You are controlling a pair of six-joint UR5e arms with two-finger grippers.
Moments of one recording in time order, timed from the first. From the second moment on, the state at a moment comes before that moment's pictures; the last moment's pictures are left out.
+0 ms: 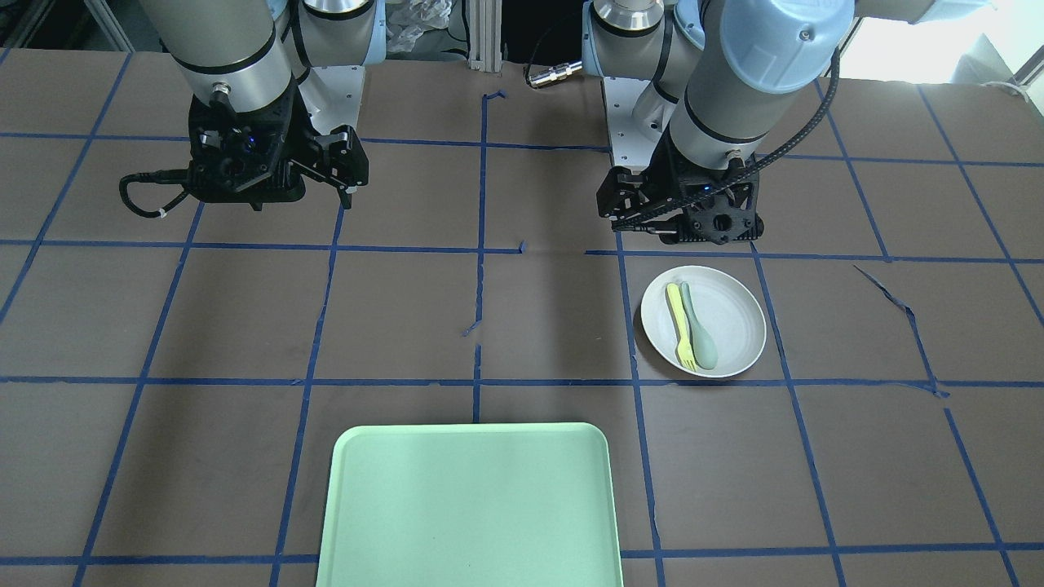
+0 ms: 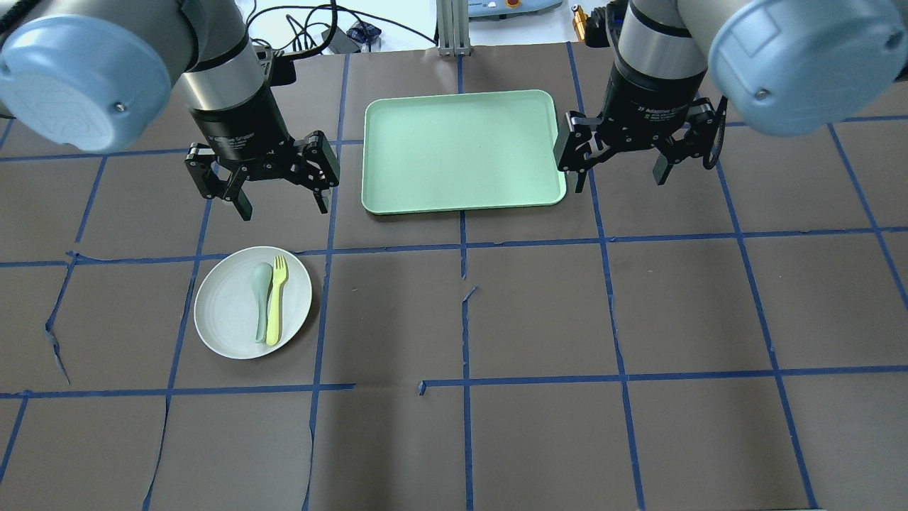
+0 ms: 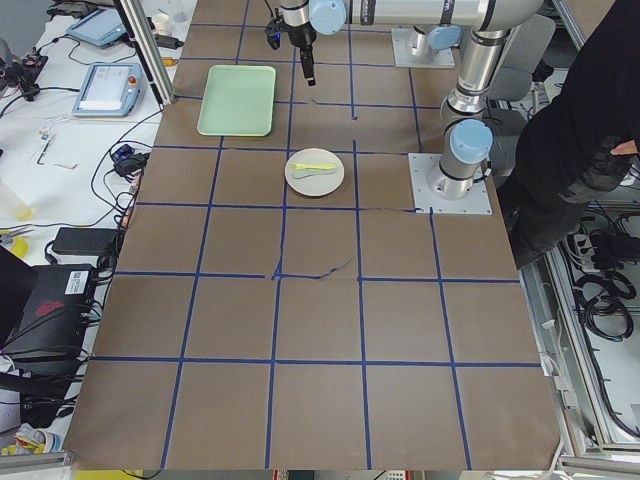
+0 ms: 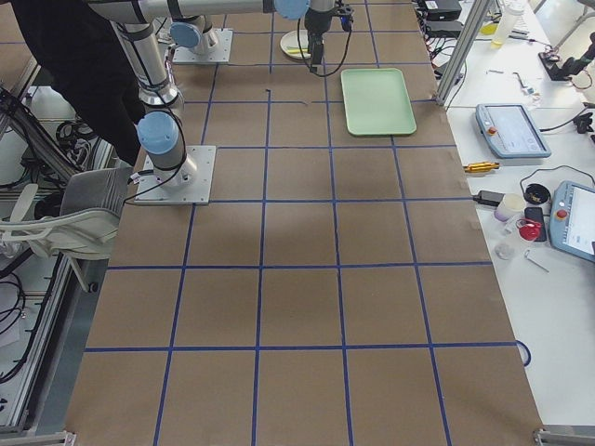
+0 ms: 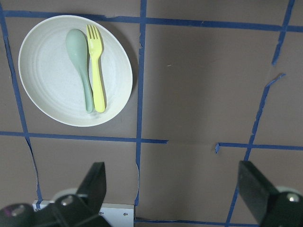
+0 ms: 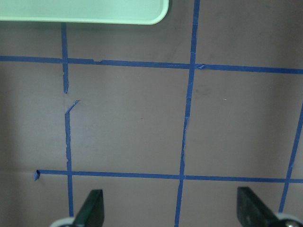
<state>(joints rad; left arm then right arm) -1.65 -1.67 -1.54 -1.69 1.56 -0.15 1.69 -1.52 1.53 -1.50 -1.57 0.06</state>
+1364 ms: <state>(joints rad) -1.65 -1.68 -1.54 -1.69 1.56 -0.15 1.69 -1.51 1.52 -1.50 -1.57 0.05</state>
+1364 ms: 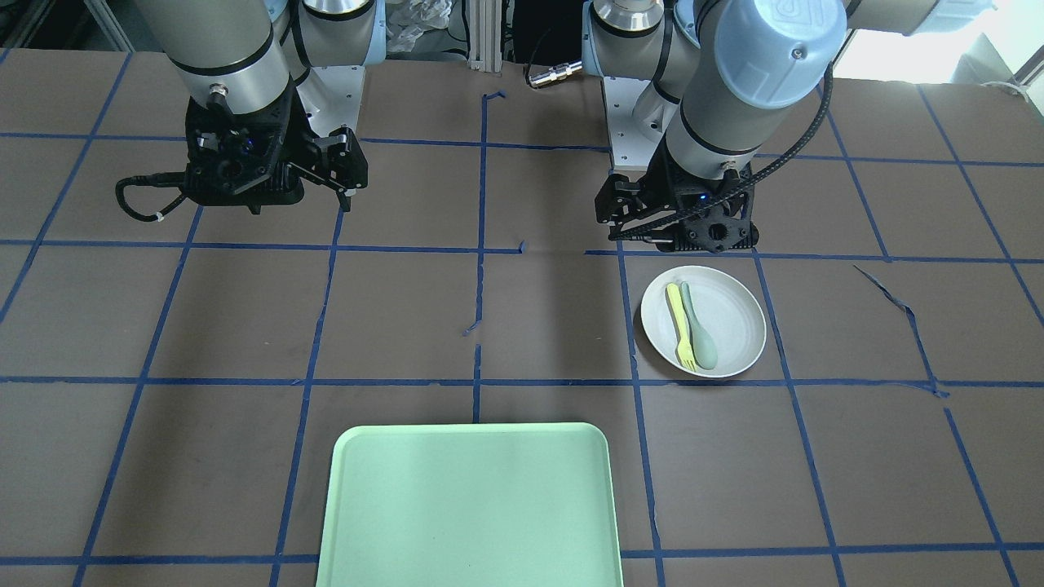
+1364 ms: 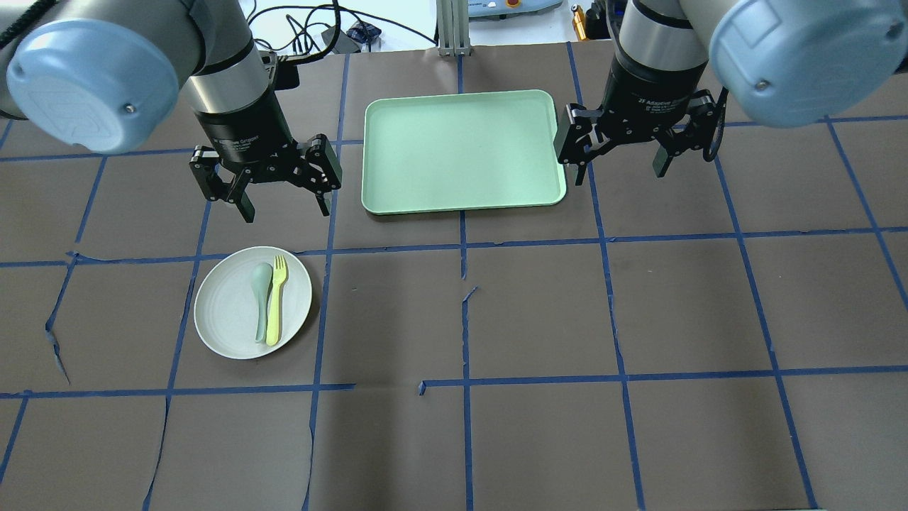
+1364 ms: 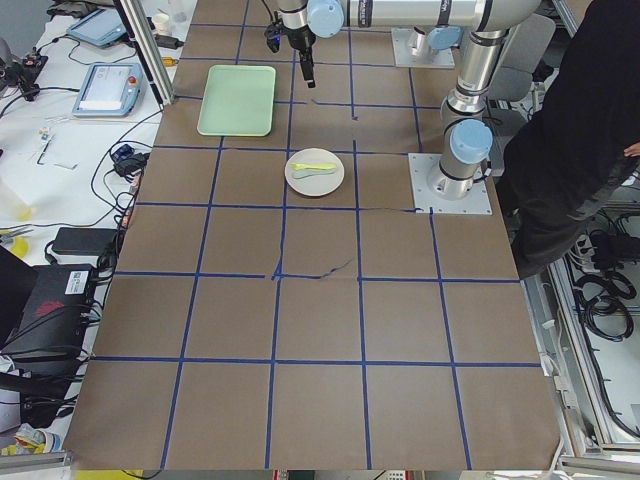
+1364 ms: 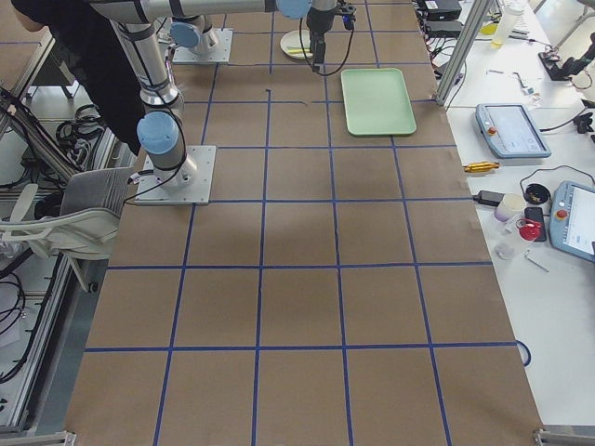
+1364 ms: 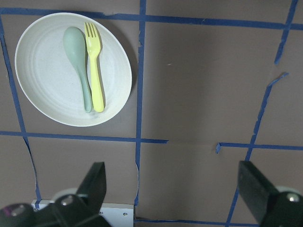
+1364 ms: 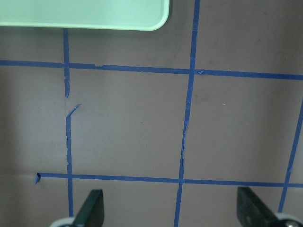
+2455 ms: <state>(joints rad) -1.65 -1.69 -1.55 -1.68 1.54 -0.16 1.69 -1.51 1.53 -1.50 -1.58 0.05</state>
